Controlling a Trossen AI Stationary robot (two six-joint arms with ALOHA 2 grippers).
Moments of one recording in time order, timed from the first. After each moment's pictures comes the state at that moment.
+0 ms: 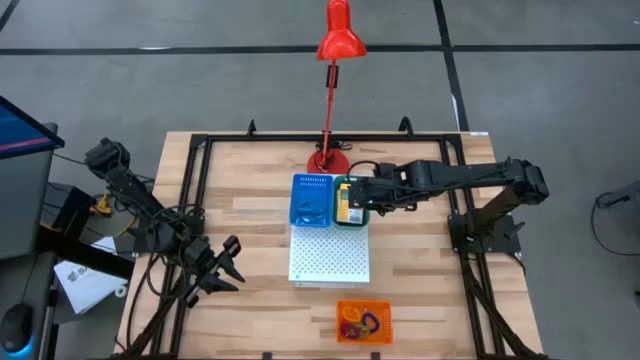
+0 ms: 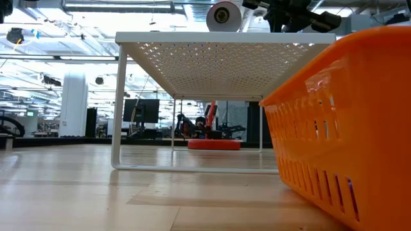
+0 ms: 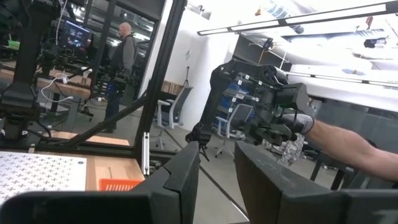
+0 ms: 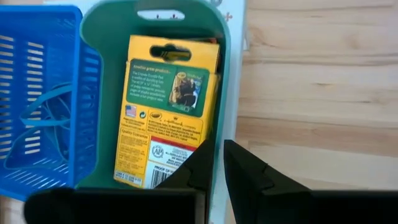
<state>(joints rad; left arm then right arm) -0.85 0.91 0.28 0.91 -0.40 -0.21 0.05 1.55 1.50 -1.20 0.29 1.56</state>
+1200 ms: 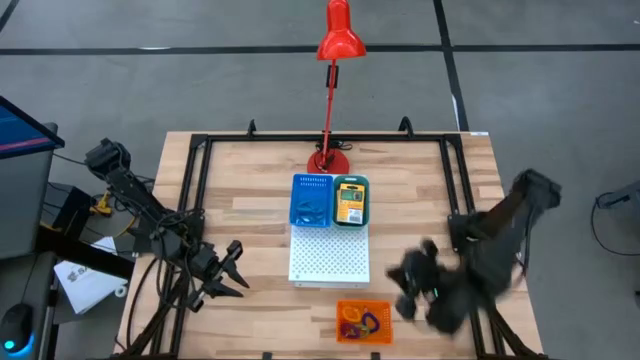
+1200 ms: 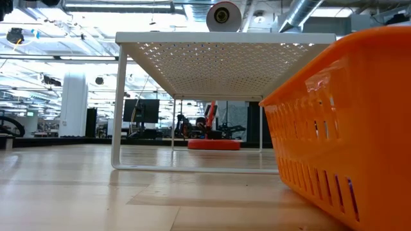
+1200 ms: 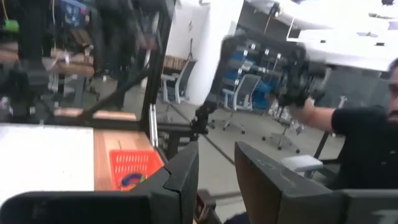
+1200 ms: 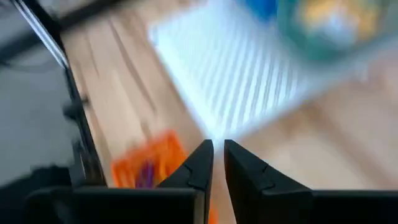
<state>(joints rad) -0.85 0.94 0.28 0.80 -0.39 -0.21 0.85 1.53 1.50 -1.13 0.75 1.27</state>
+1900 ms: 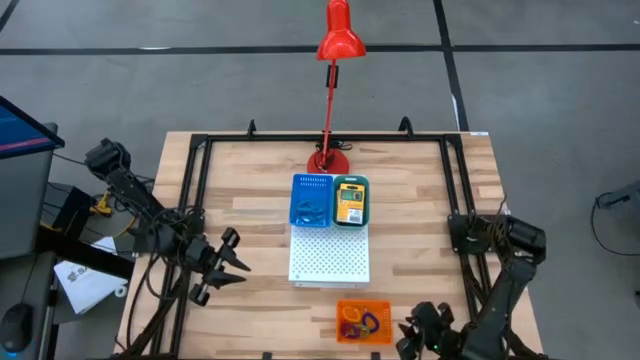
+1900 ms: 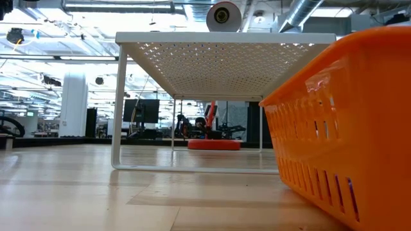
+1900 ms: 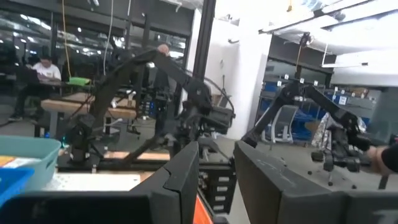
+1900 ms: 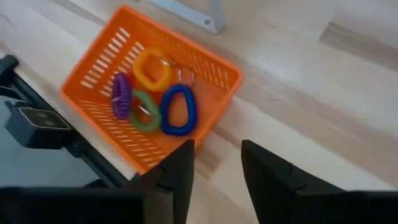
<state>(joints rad) -0.85 0.95 0.28 0.97 -0.55 -0.02 1.09 1.95 1.50 -1.15 0.63 2.15</state>
